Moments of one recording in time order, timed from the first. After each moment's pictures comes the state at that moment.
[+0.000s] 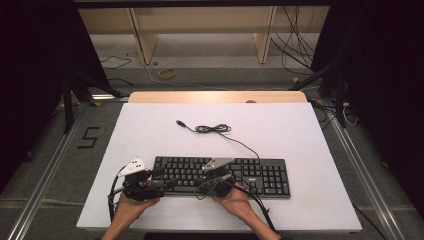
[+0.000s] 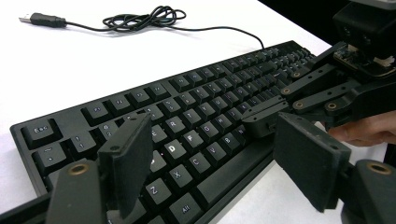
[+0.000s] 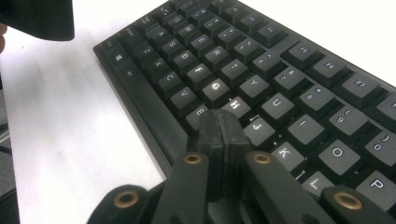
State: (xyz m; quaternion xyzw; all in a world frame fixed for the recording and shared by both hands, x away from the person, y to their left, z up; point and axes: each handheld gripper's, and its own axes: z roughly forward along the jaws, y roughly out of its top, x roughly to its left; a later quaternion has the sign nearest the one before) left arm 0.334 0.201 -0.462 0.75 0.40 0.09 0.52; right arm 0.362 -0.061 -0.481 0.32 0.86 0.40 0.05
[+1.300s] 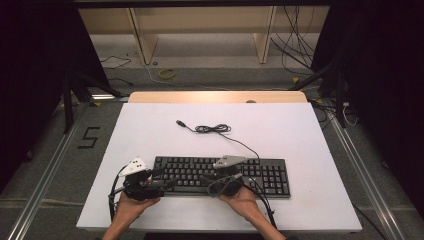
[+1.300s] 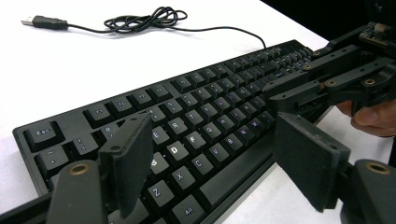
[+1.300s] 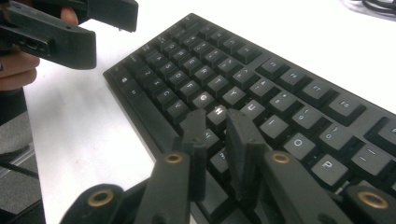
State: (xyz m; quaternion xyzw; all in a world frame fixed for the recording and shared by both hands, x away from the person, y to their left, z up) left arm 0.335 0.200 -0.463 0.75 0.40 0.09 0.52; right arm 0.359 -0.086 -0.468 0.34 0.83 0.45 0.05
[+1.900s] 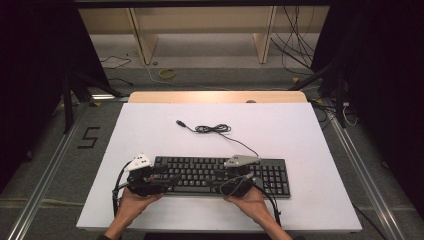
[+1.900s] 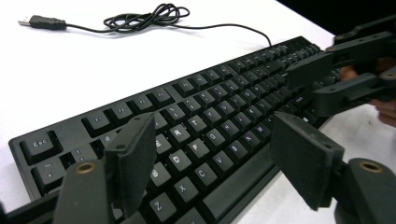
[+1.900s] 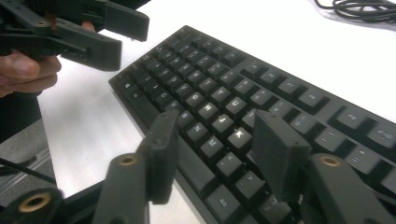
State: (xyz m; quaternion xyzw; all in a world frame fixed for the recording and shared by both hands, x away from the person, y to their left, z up) left arm 0.348 0.190 -0.458 0.76 0.41 0.09 0.50; right arm 0.353 -0.110 -0.458 0.35 0.81 0.47 0.05
